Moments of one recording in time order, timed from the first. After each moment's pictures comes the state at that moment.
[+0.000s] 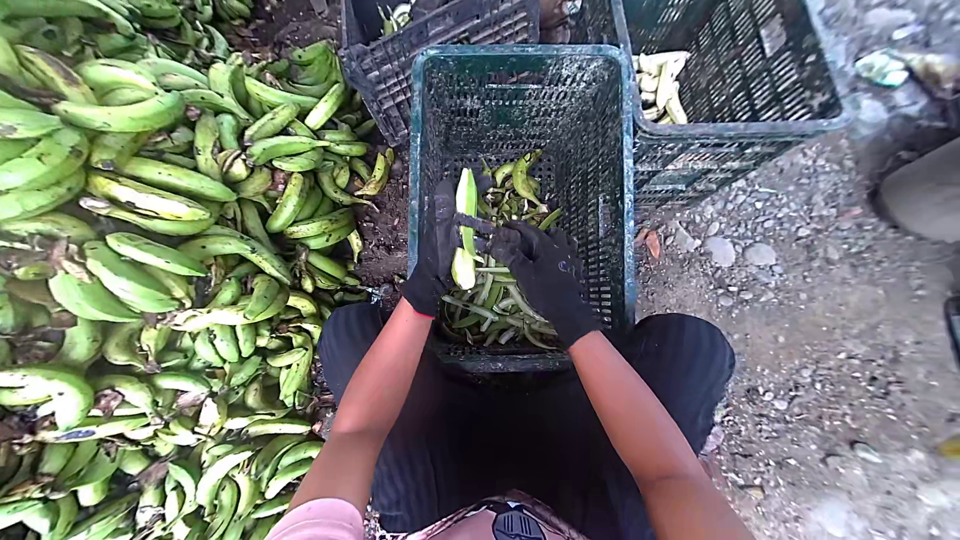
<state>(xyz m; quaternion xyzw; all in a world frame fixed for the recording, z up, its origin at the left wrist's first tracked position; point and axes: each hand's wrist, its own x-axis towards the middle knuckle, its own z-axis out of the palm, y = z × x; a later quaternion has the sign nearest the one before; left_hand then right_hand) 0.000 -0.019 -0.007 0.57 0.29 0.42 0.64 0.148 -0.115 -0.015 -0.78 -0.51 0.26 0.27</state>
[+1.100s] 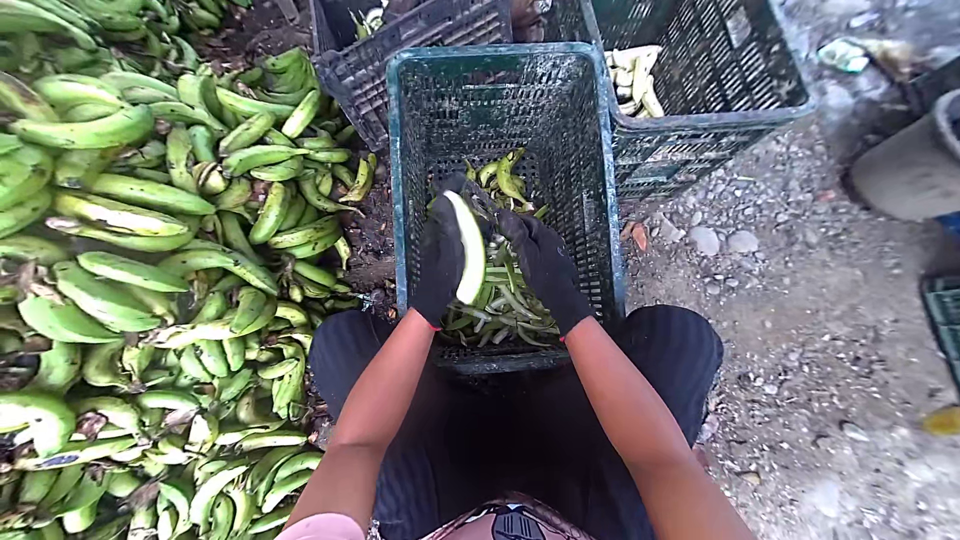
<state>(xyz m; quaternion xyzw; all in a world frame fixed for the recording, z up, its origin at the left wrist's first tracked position) 0.012 -0.040 -0.020 0.64 0.37 0.47 0.48 0.167 -0.106 -0.031 -0.75 -0.47 0.31 0.35</state>
